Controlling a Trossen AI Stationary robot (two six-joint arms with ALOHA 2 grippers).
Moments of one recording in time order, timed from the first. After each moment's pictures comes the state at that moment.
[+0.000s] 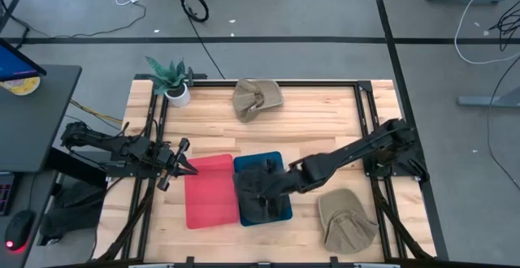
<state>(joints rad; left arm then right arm) -0.29 0.08 0.01 0.08 0.05 -0.04 0.37 1.87 1.56 -0.50 0.19 0.30</state>
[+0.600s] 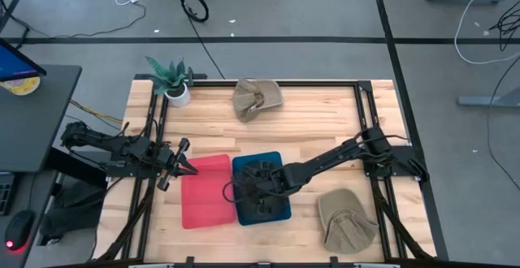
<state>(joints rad) -0.29 0.08 0.01 0.08 0.05 -0.04 0.31 2.14 1.57 -0.60 0.24 0.32</state>
